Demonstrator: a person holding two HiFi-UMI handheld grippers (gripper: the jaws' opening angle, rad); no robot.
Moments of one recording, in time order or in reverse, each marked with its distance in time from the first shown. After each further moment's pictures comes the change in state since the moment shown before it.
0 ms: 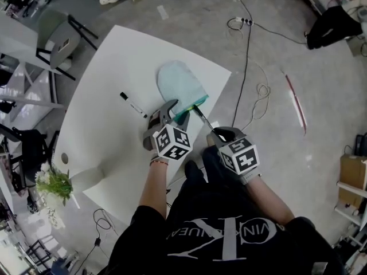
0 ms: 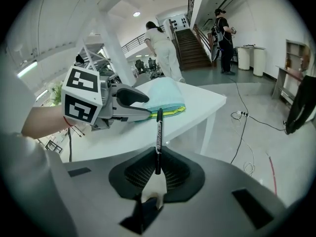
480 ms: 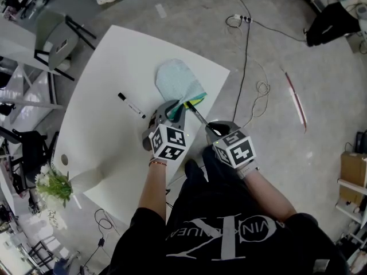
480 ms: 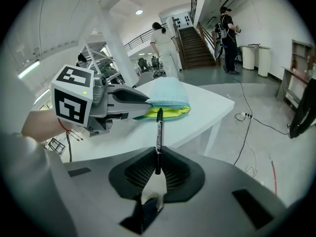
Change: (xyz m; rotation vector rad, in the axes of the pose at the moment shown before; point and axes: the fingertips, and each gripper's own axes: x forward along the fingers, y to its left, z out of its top) left arm -0.008 0.012 0.012 -0.135 -0.071 0.011; right arm 0.013 0.003 0.018 -0.021 0.020 0.032
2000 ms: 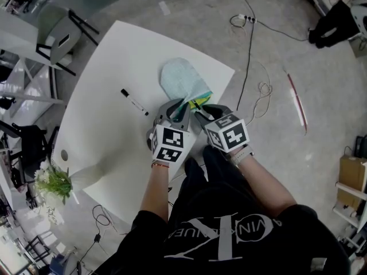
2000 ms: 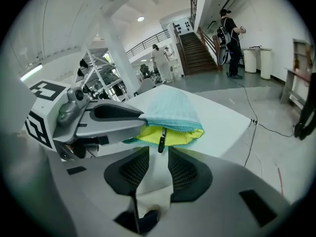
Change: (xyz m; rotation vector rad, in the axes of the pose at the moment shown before) left arm -0.016 0.004 0.017 -0.180 -0.114 -0.023; right arm 0.032 0.001 0.057 -0.001 -0.069 0.030
